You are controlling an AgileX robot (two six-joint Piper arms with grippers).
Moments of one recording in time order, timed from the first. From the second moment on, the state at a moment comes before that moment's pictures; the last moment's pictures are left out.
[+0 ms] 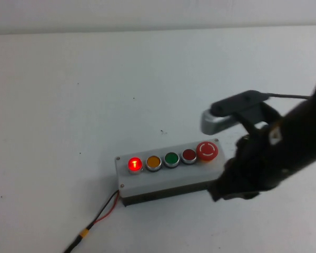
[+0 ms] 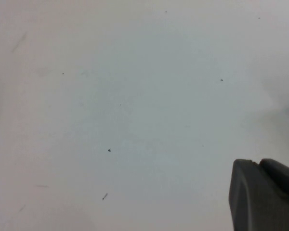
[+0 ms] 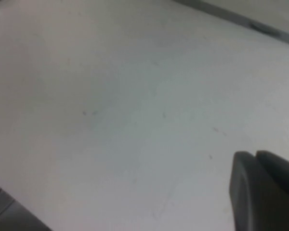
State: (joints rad) right arm 0.68 1.41 -1.12 0.21 1.01 0.05; left arm -0.14 -0.01 0.03 0.07 0.39 0.03
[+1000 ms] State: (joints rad) right arm 0.82 2.07 -1.90 0.18 1.14 -0.01; left arm -0.14 -0.01 0.03 0.07 0.39 0.03
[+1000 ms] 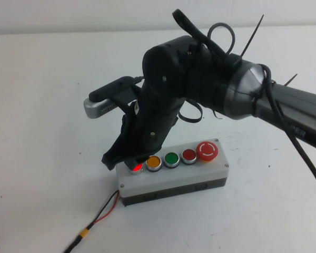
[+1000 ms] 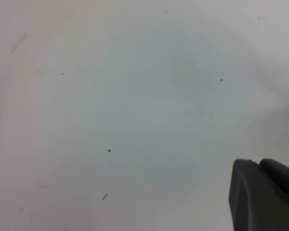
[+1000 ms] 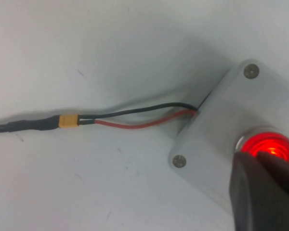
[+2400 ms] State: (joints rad) right arm 0.82 2.11 -1.93 0.13 1.15 0.00; left arm -0.14 -0.01 0.03 0.07 0.39 0.03
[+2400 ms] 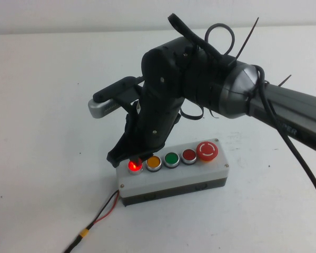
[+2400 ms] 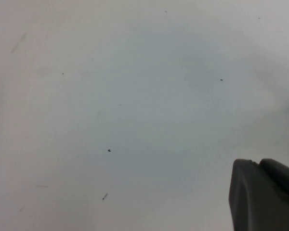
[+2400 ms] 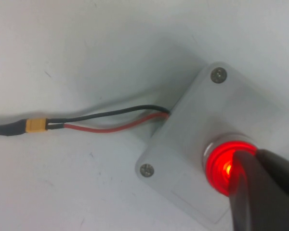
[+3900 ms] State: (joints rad) right arm 0.82 1.15 -1.19 -0.06 1.09 0.14; left arm -0.14 -0.01 0.03 0.07 0.39 0.03
